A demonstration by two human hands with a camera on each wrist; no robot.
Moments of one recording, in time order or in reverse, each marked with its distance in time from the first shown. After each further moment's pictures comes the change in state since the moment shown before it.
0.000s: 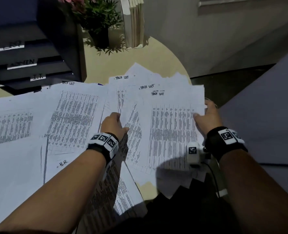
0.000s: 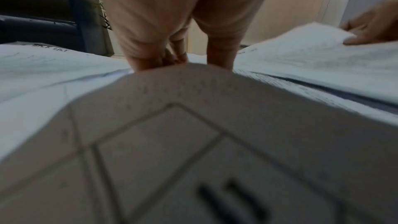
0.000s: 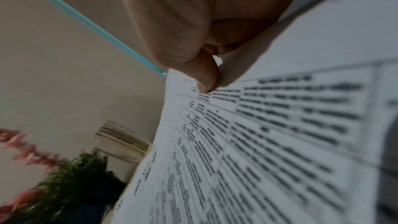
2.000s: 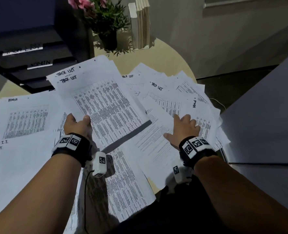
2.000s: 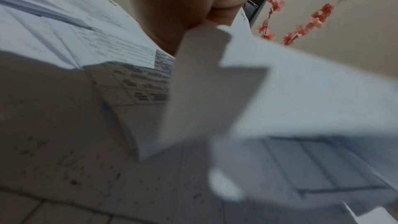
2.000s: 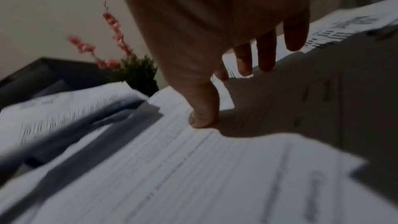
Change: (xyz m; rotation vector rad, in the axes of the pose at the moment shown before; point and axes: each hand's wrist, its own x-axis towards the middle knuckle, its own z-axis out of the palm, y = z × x) left_hand -0.028 -0.069 -0.074 -0.907 0.440 -0.473; right_hand -0.056 -0.006 0.076 -0.861 -0.216 -0.148
